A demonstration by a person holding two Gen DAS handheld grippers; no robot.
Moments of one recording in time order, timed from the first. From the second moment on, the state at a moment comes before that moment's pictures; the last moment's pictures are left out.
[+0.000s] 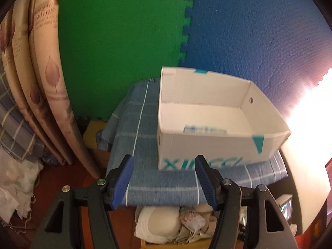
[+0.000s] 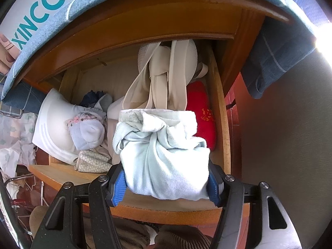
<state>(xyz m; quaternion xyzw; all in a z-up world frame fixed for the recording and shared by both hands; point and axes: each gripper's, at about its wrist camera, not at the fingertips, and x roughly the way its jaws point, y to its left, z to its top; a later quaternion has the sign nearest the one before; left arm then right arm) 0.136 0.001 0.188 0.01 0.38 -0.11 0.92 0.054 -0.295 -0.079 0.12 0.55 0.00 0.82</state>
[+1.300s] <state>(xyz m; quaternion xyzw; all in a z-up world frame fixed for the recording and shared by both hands) 0.058 -0.010 0.001 0.04 0.50 0.00 0.86 0.037 -0.310 0.068 0.07 0.46 0.01 0.89</state>
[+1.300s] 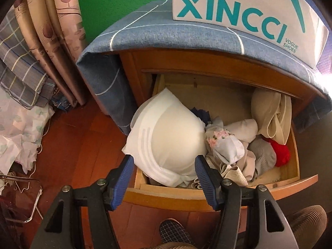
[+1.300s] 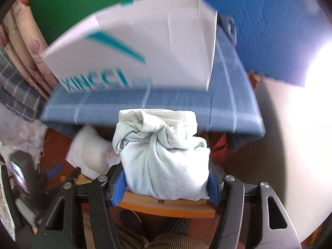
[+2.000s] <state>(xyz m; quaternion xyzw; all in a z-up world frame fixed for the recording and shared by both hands) 0.057 -0.008 -0.002 0.04 0.50 0.01 0.86 0.129 -0.311 0.191 0.05 0.39 0.02 0.92</state>
